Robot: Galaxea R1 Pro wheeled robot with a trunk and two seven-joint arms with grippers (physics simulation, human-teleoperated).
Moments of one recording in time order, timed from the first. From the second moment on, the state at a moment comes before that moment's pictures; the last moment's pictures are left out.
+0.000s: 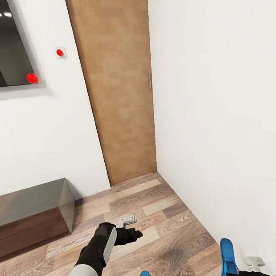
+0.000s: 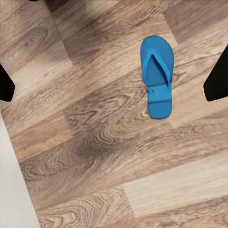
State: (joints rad) left arm -0.60 -0.17 0.01 -0.65 0.08 0.74 -0.14; right arm -0.32 -0.30 -0.22 -0.41 -0.02 0.21 0.72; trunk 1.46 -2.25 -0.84
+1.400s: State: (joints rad) left arm -0.60 -0.17 0.01 -0.65 0.08 0.74 -0.15; right arm -0.34 -0.09 -0.23 -0.83 -0.29 0.62 0.72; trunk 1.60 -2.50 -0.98
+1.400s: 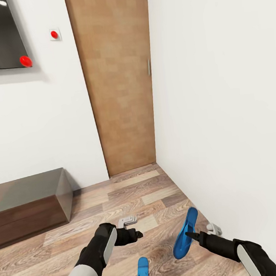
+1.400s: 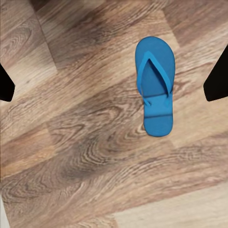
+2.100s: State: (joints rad) left arm -0.60 -0.17 0.01 -0.65 0.08 0.74 -0.15; right arm -0.34 -0.09 -0.24 -0.83 -0.29 0.62 0.72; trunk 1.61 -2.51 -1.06
